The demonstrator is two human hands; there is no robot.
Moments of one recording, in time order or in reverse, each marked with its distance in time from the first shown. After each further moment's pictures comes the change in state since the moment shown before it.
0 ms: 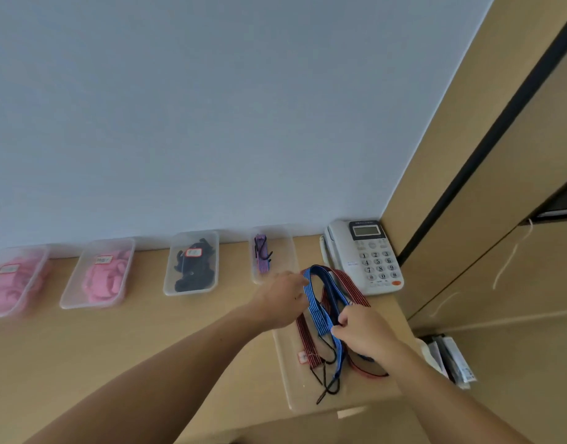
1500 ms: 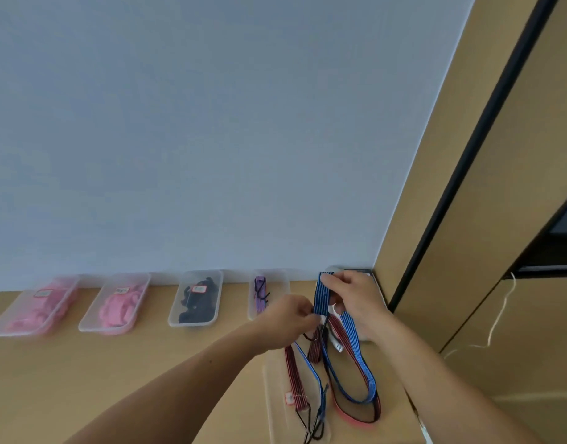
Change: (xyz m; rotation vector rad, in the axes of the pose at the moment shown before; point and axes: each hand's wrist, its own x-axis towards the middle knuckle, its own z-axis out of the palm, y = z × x) left_hand -0.029 0.069 -0.034 -0.469 0.011 -0.113; right_hand -0.022 -0.047 -0.119 1.062 0.186 -0.191
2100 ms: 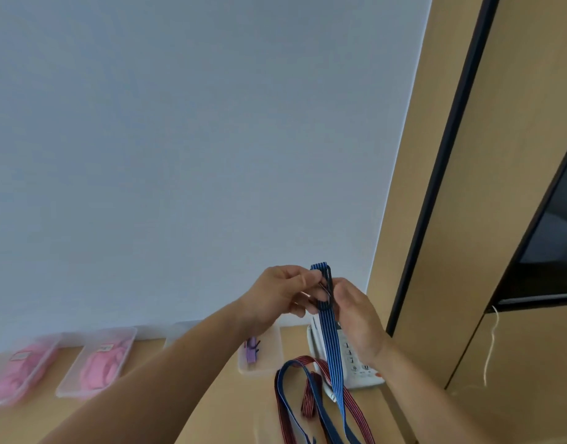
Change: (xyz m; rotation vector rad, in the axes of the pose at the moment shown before) left_hand -0.007 0.101 -0.063 -0.487 -0.032 0.290; right_hand -0.022 -0.047 -0.018 0.212 -0.184 -0.434
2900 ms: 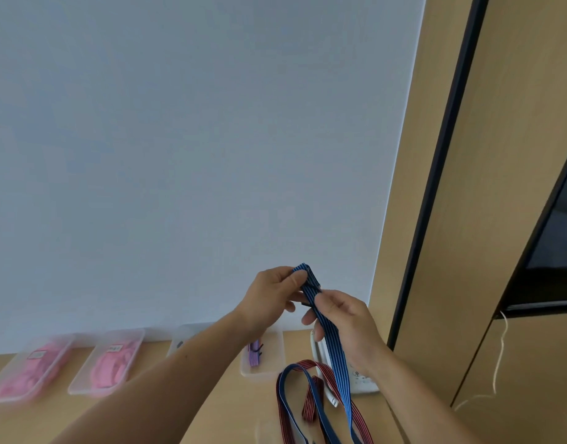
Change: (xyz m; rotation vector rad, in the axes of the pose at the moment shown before) left_hand -0.002 -0.002 0.010 0.198 0.238 0.050; right_hand -0.009 -0.004 0.001 0.005 -0.032 0.076
